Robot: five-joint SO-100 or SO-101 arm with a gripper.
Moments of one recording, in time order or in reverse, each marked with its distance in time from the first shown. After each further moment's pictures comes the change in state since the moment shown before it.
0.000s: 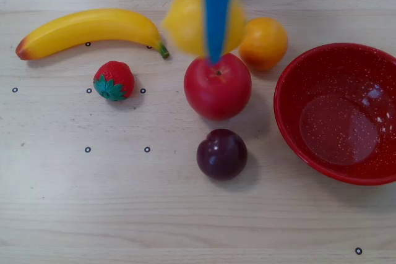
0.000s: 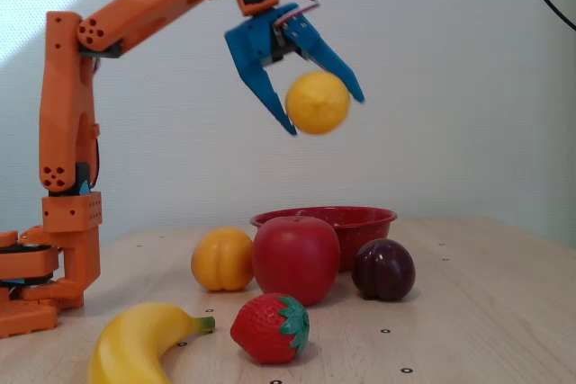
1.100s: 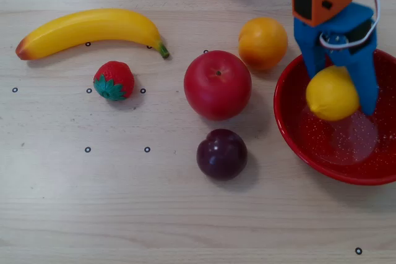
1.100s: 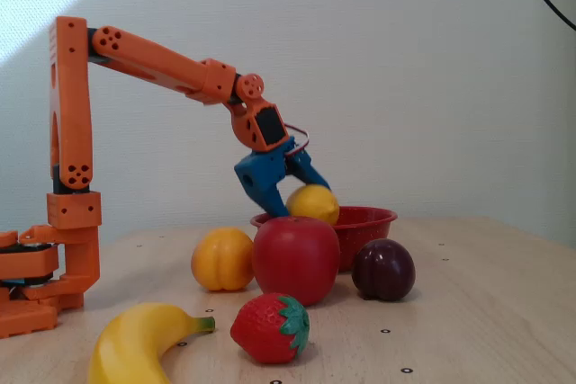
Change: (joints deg) arm 25.8 -4.5 48.5 -55.6 13.5
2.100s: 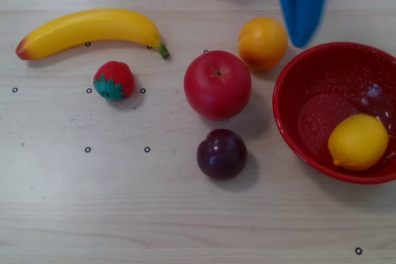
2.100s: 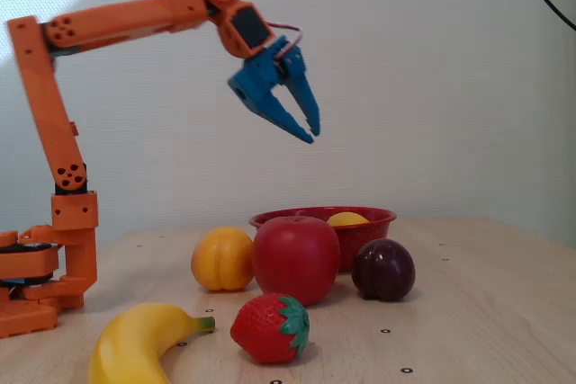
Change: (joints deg) arm -13.0 24.0 -11.4 20.4 -7.8
